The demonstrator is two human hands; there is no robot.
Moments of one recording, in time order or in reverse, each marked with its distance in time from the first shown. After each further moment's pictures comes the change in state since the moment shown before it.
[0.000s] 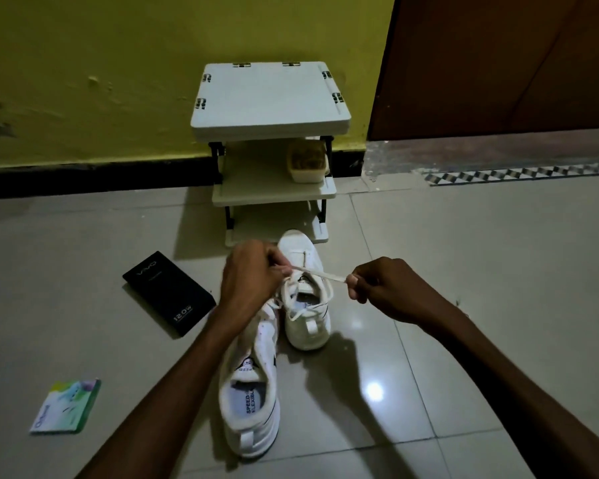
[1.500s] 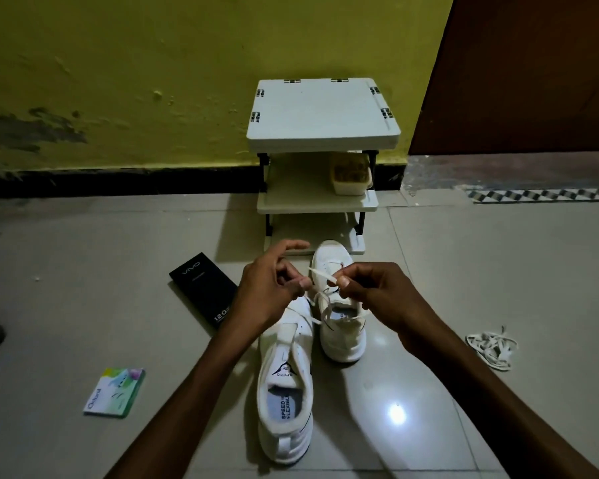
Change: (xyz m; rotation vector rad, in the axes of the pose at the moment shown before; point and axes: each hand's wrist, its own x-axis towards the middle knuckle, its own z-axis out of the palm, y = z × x) left_hand -0.028 -0.022 -0.044 -0.336 -0.042 0.037; right_hand 0.013 -0.061 0.038 0.682 0.073 -0.001
